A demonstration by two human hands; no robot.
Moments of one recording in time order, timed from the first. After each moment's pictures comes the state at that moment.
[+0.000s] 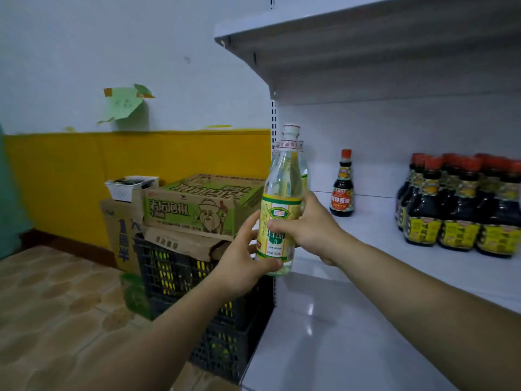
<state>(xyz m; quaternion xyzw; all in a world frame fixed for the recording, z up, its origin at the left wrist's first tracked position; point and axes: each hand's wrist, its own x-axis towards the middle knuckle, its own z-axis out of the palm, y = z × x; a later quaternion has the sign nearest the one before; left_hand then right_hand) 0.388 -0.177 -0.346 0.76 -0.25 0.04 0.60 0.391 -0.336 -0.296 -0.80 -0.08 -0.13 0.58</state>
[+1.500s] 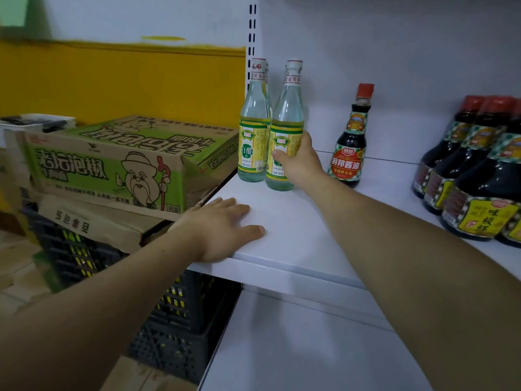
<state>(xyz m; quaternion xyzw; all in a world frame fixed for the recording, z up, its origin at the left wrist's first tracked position) 0.581 -0.206 -0.385 0.97 -0.22 -0.02 0.08 0.678 -0.403 -0.360 -0.82 0.02 -0.24 0.52</state>
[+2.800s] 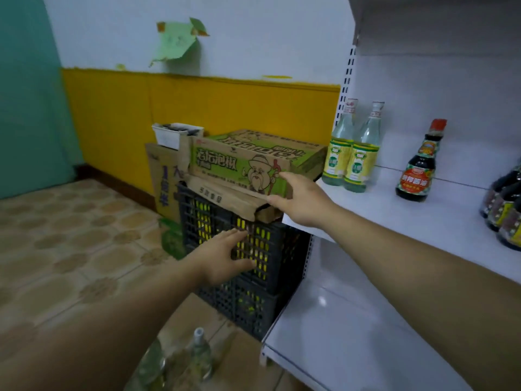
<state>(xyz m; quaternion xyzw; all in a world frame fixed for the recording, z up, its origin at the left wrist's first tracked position) 0.425 -0.048 -0.420 0.97 -0.08 -0.06 0.23 0.484 -0.237 -0.337 -0.95 -0.18 -0.05 0.24</state>
